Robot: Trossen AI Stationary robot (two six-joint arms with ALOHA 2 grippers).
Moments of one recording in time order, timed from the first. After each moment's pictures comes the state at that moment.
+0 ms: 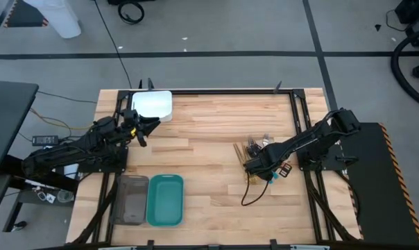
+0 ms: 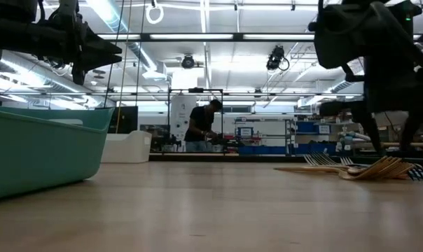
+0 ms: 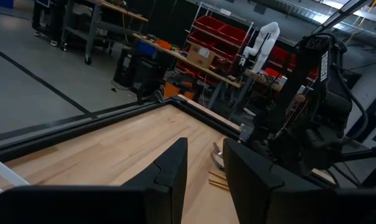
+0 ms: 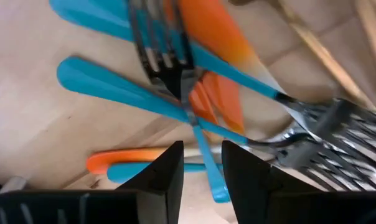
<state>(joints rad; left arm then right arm) 0.35 0.29 0.20 0.11 -0.07 -0.41 0.28 1.60 0.85 -1.02 0.19 -0.65</state>
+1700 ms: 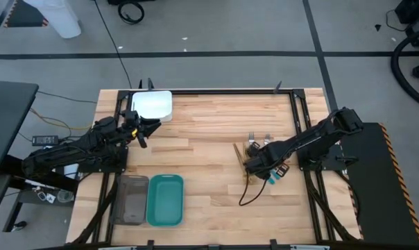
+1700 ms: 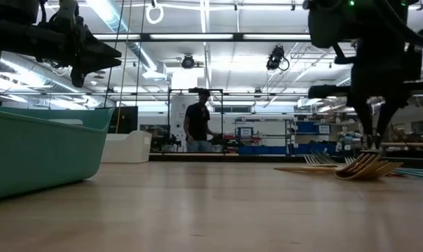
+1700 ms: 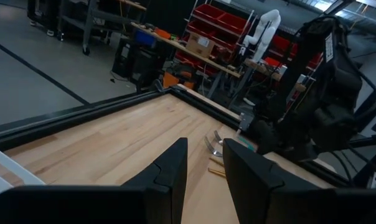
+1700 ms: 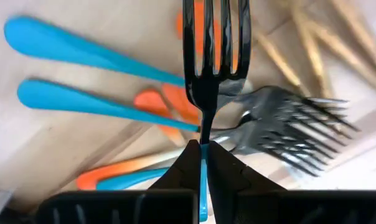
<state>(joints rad) 0.35 0.29 0.20 0.07 -0.05 -0.41 0.27 1.57 0.92 -1.03 0.24 -0.59</state>
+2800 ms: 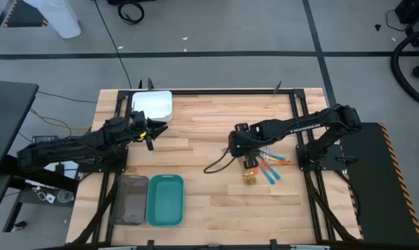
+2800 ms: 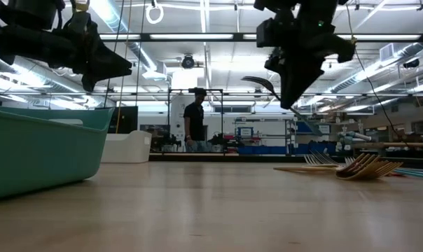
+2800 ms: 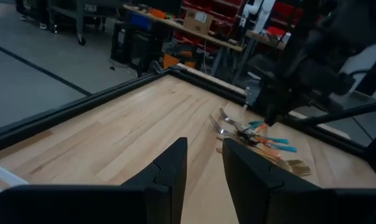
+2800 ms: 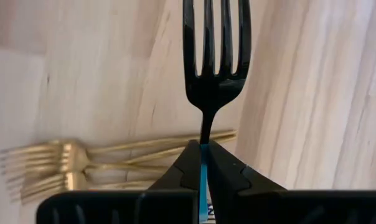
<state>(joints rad) 0.31 0.52 0.20 0.22 -0.05 -0.30 0.05 1.57 1.17 -0.82 0.14 -0.17</state>
